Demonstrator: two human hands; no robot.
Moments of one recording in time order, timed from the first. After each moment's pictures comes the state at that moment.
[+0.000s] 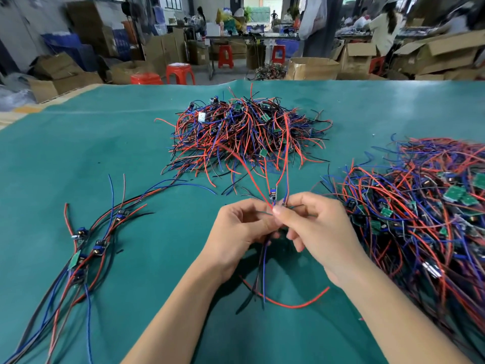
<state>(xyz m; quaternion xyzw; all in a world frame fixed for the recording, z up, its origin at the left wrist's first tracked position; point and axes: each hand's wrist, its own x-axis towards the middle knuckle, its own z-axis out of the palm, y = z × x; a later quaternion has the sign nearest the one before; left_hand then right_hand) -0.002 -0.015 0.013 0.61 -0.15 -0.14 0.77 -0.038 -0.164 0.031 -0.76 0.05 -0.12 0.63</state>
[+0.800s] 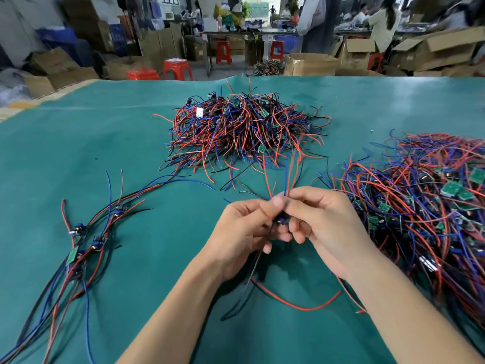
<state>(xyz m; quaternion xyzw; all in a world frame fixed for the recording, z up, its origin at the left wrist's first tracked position) -0.011 -0.016 0.022 0.57 -0.17 -0.22 0.77 -0.039 -0.172 0.039 -0.65 -0.01 -0.05 0.76</state>
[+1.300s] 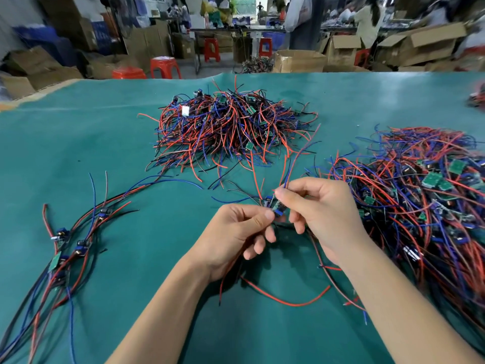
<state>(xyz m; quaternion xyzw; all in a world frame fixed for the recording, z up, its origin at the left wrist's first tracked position) -0.012 -0.017 0.019 0.59 -0.19 -0.25 0.74 -0.030 -0.189 0.030 -0.71 0.02 -0.16 0.68</state>
